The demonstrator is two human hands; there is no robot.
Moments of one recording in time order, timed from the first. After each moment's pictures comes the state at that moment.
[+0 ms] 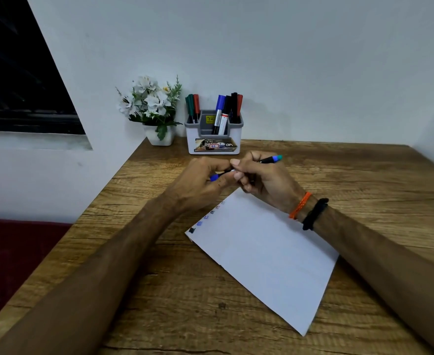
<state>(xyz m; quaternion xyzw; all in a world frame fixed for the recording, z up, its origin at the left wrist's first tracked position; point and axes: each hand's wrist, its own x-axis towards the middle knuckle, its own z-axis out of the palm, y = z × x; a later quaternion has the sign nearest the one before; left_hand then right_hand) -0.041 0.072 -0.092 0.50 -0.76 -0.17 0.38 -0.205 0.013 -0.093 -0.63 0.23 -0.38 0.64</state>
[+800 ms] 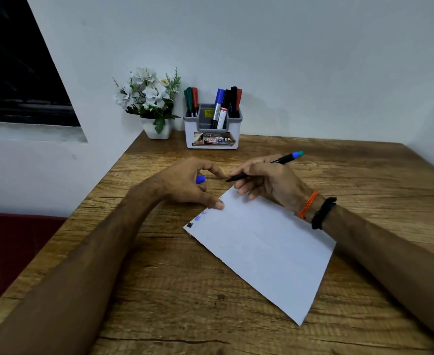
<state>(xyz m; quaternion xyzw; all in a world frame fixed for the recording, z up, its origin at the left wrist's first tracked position) -0.024 0.084 -0.075 0.63 -0.70 -0.26 0.20 -0.223 0.021 -0.093 -0.66 0.29 -0.32 0.62</state>
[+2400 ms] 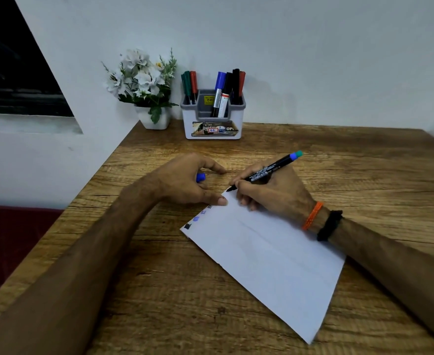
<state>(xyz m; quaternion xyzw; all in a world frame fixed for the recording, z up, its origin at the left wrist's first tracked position) -0.026 0.073 -0.081 0.65 -0.72 -0.22 0.13 -0.216 0.035 -0.110 -0.73 0.38 -0.34 0.46</state>
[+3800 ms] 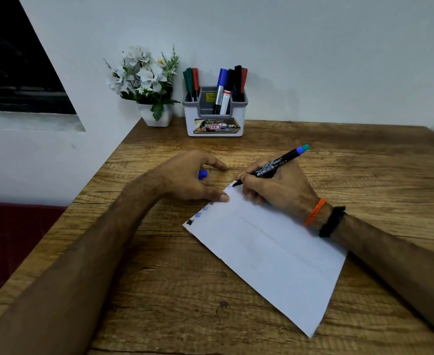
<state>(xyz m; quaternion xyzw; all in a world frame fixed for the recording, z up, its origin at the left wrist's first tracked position) -0.027 0.075 -0.079 0.65 -0.72 -0.22 0.14 -0.217 0.031 -0.114 -0.72 0.37 -0.38 0.45</state>
